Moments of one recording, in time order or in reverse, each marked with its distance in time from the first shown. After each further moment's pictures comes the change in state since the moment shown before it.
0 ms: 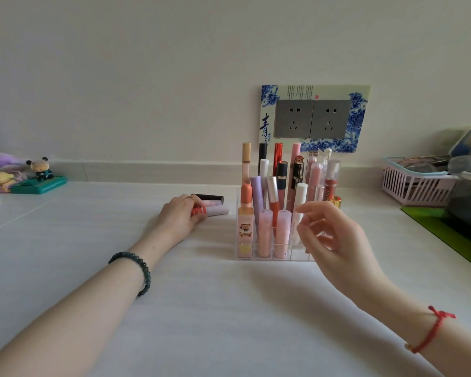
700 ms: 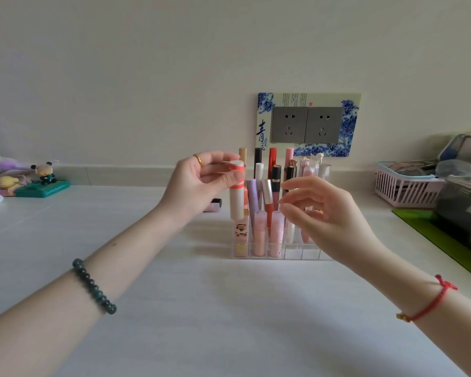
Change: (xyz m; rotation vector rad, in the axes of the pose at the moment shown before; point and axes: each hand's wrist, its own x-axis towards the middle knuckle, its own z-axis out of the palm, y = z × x) left_hand -0.044 0.096 -0.082 -1.056 0.066 0.165; right_hand 0.024 -0.041 -0.013 0.054 -0.093 0.013
